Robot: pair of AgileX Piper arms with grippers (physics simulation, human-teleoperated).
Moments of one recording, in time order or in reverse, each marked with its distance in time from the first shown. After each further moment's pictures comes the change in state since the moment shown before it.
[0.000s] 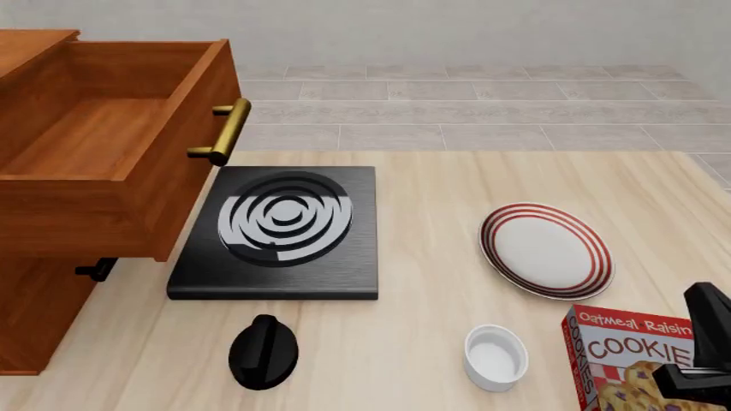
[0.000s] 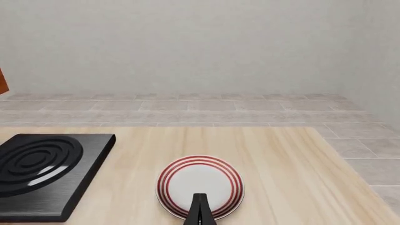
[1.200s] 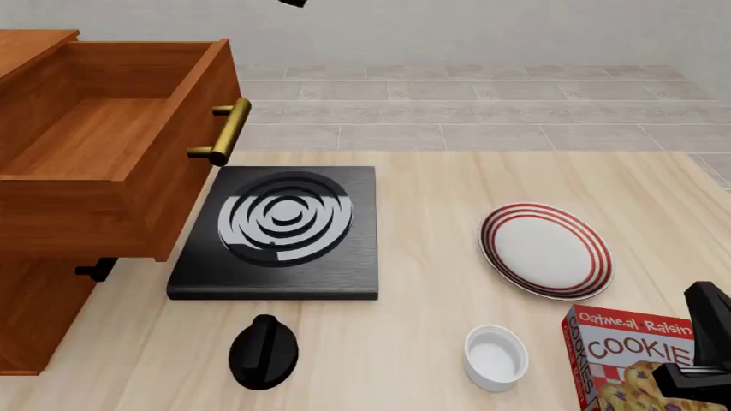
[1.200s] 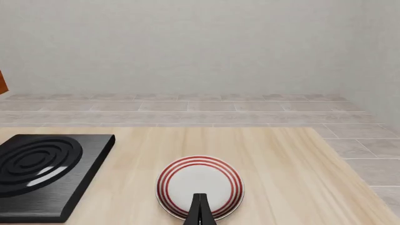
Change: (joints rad) left arm -0.372 0.089 -0.090 -0.030 0.002; right arm -0.002 0.007 0.000 -0.009 -0.001
